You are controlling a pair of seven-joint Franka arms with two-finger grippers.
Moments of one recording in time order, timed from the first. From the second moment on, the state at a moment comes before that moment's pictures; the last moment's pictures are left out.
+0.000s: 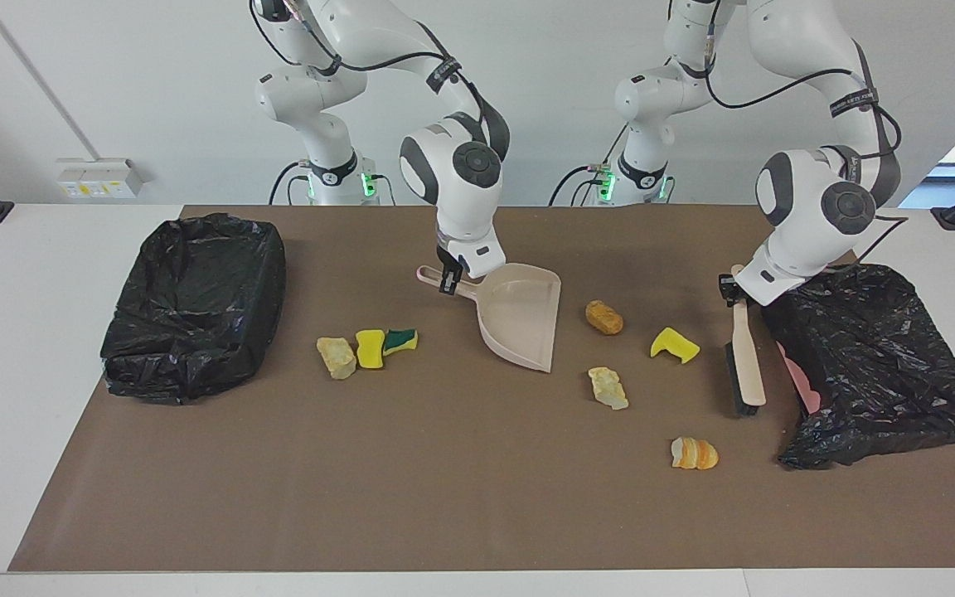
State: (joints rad) left arm 0.28 0.10 -0.29 -2.08 0.12 1.92 0.16; right arm 0.56 0.24 0.05 -1.90 -0.06 1.97 -0.67
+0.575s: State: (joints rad) left arm 0.04 -0.03 -0.32 -2.26 -0.02 1.91 -0.14; right arm 0.57 0.24 0.04 -1.91 -0.06 1.99 -0.65
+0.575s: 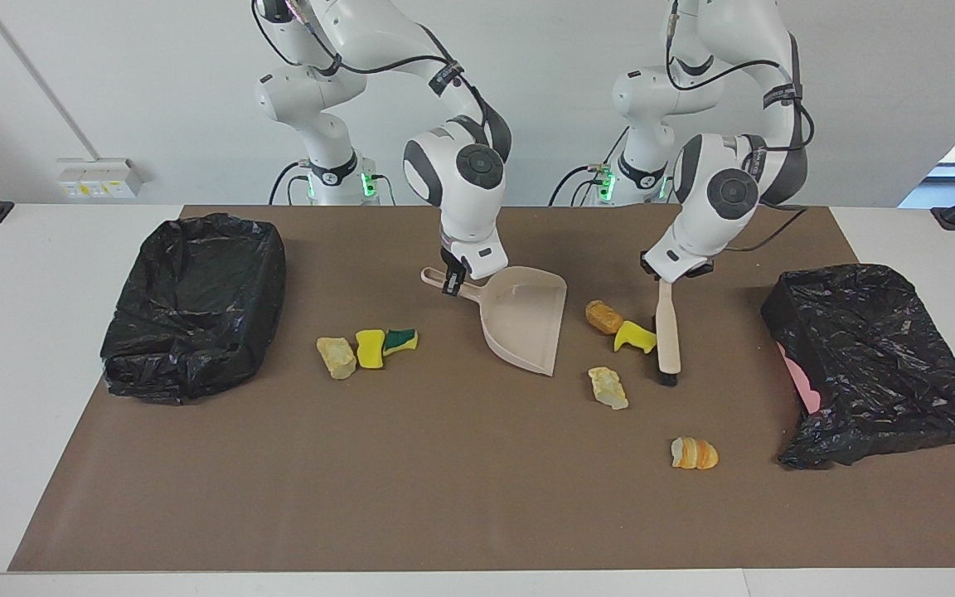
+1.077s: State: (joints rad) left arm -0.25 -0.05 -0.32 -2.27 -0.30 1.95 -0.33; right arm 0.57 0.24 0.04 -1.91 -0.06 1.99 -0.65
